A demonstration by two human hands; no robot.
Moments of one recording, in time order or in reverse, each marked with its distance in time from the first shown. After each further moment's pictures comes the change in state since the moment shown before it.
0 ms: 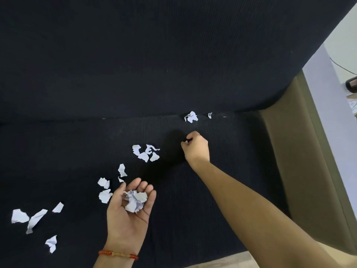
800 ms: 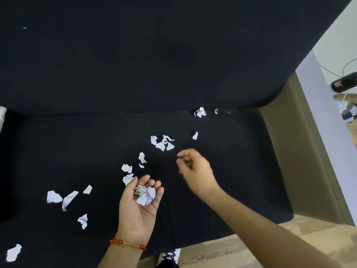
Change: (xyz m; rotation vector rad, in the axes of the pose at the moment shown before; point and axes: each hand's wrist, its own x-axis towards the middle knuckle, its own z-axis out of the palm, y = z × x) left_hand -0.039 0.040 -0.044 0.067 -0.055 -0.046; right_hand -0.175 -0.038 -0.001 0.294 -0.130 -0.137
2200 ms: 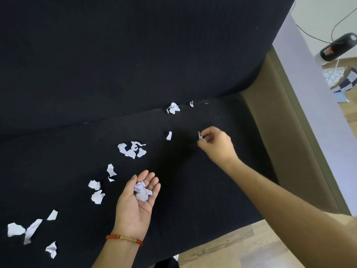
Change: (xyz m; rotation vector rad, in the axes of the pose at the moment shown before) left_hand 0.043 -0.059 0.068 0.157 0.010 -0.067; right_hand 0.094 0.067 -0.146 -0.125 0.163 0.089
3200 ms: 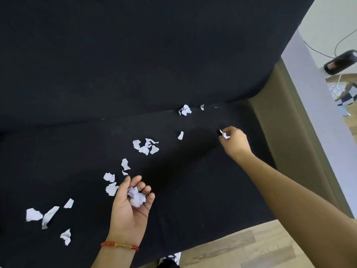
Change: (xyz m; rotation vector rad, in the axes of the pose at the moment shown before) left_hand -0.030 0.027 -0.039 -0.024 -0.002 0.087; right_hand 0.026 0.013 -0.010 -0.333 0.099 0.053
